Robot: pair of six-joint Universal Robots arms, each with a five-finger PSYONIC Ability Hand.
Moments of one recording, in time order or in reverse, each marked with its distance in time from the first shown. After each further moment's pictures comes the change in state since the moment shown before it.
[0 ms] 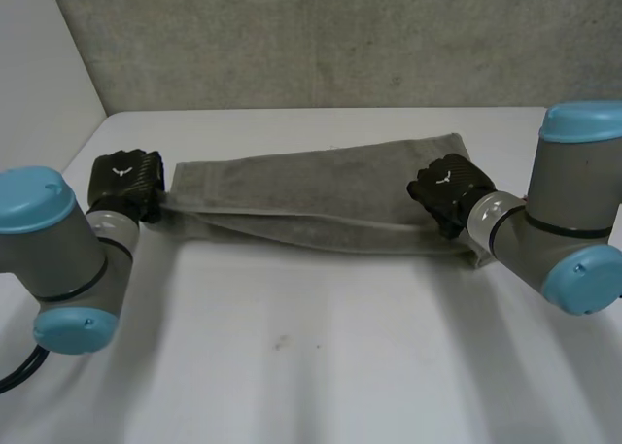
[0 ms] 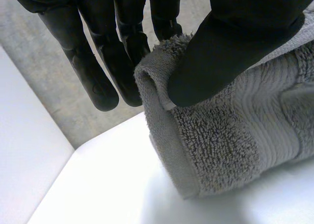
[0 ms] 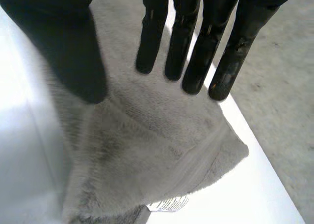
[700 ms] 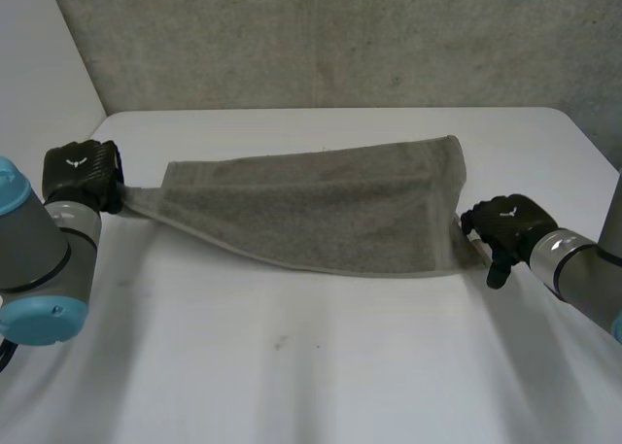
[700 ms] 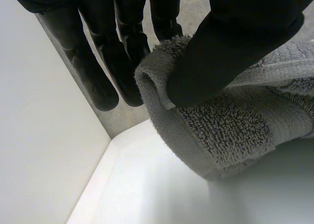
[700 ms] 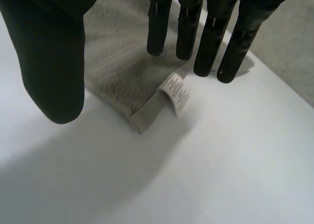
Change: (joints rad) left arm 0.098 0.054 -0.030 0.004 -0.014 -0.005; right arm -0.213 -0.096 0.307 -0.087 -0.078 0.148; left_hand 0.000 0.000 0.000 0.000 0.000; right_hand -0.303 -0.349 -0.336 -0.336 -0.370
